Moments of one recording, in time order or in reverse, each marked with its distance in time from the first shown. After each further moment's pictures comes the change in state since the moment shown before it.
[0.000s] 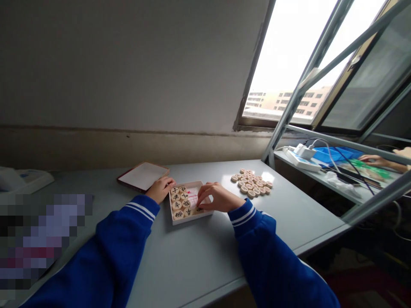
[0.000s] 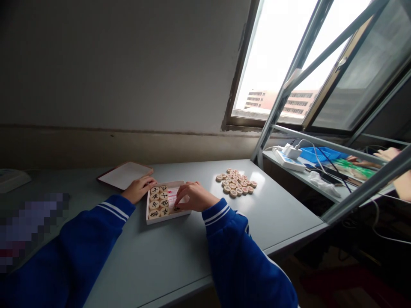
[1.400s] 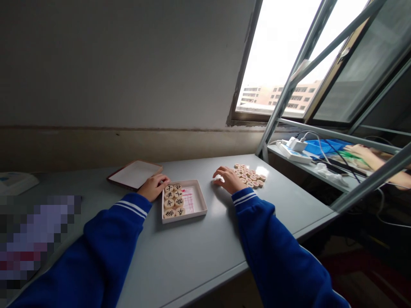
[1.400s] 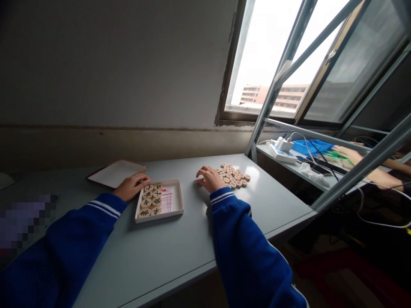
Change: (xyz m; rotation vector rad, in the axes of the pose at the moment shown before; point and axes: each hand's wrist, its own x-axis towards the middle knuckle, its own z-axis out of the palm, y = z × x) left_hand -0.001 0.006 -0.004 0.020 -0.035 0.027; right_hand -0.026 0.078 -0.008 -0.383 0.285 0.373
